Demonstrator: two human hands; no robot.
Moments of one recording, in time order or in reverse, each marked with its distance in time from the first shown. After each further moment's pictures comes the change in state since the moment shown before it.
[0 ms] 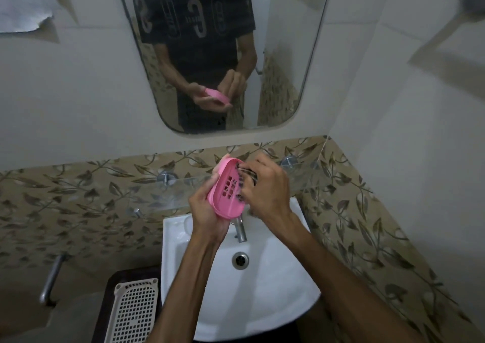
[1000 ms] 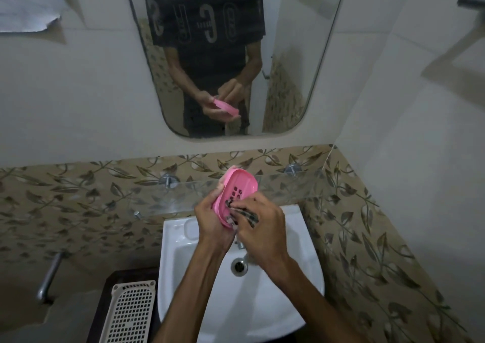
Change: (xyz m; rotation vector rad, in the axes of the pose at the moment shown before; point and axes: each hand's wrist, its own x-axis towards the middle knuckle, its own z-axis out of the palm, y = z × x) left_hand 0.007 -0.014 0.001 -0.075 0.159 -0.055; right_hand -0.056 0.005 0.013 0.238 -0.081 0.075
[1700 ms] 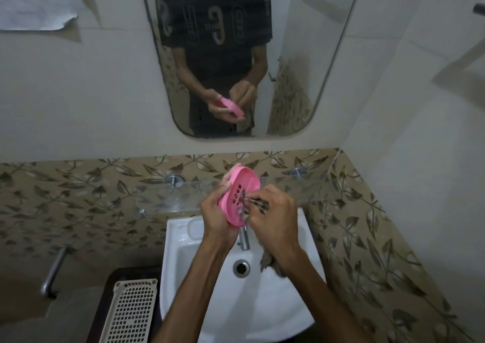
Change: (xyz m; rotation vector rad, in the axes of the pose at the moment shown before) left_hand 0.002 0.009 0.002 0.086 -0.081 0.134; right_hand 0.022 -0.002 -0.011 -0.100 -0.025 0.084
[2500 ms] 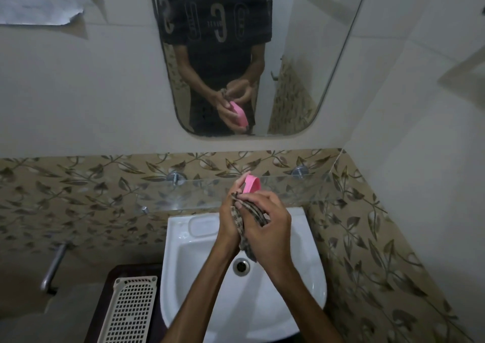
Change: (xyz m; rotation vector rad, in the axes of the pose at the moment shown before) left_hand -0.008 -0.019 0.003 0.338 0.019 -0.005; right_hand -0.027 -0.012 0.015 0.295 0.119 0.030
